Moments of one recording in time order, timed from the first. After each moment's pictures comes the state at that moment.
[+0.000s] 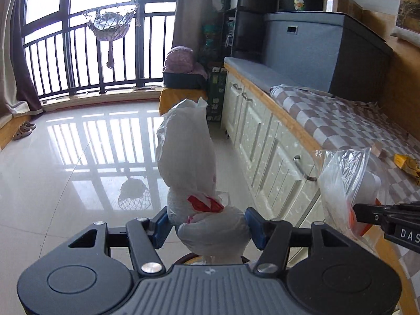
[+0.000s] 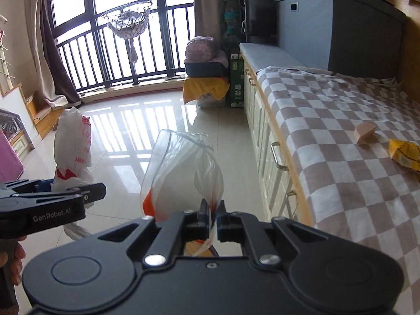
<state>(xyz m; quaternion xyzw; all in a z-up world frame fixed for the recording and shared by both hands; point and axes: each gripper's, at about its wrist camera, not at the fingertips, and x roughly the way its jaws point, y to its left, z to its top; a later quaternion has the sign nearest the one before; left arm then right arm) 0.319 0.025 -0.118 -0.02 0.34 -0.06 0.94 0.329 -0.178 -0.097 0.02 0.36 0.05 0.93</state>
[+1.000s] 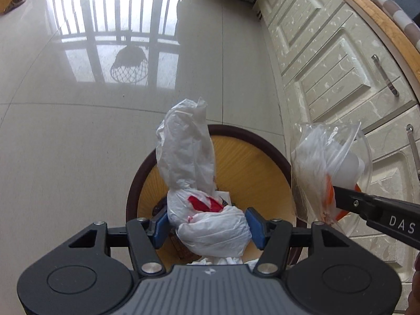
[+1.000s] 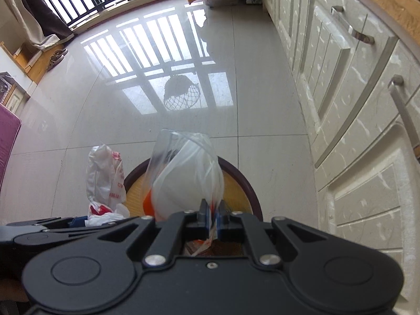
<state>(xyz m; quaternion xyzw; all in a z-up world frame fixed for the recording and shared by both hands) 0.378 0.066 -0.329 -0.13 0.58 -0.05 0.80 0.428 -0.137 -0.293 0.06 0.55 0.09 0.83</state>
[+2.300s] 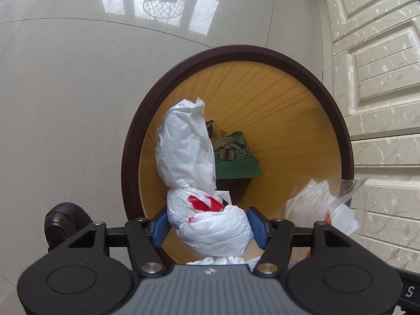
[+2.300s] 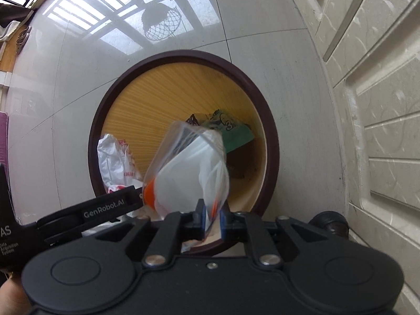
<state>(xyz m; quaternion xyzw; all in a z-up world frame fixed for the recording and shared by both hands) 0.377 0.064 -0.407 -0.19 0.68 0.01 0.71 0.430 -0.140 -0.374 0.14 0.71 0.05 0.69</state>
